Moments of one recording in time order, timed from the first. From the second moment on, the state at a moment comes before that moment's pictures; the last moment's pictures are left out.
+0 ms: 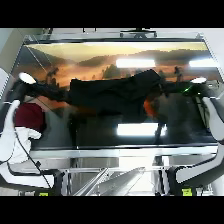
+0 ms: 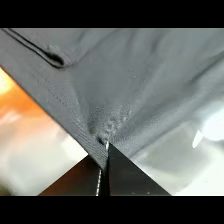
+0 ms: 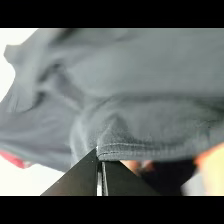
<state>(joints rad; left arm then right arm) 0.11 -1.55 1.39 0.90 -1.32 -1.09 -0.26 -1.69 1.32 -0.44 1.21 1.16</state>
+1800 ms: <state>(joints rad) 0.23 -1.94 1.92 0.53 -1.25 -0.96 -0.33 -1.67 1.33 0.01 0.83 0.55</state>
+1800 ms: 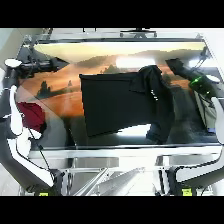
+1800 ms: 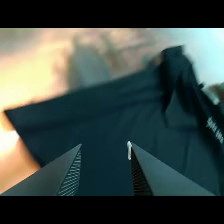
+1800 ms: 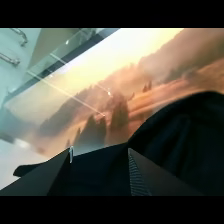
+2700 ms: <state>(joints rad) 0.00 -1.48 0.75 0.80 -1.16 -1.19 -0.69 -1.51 1.19 -0.66 1.33 0.90</state>
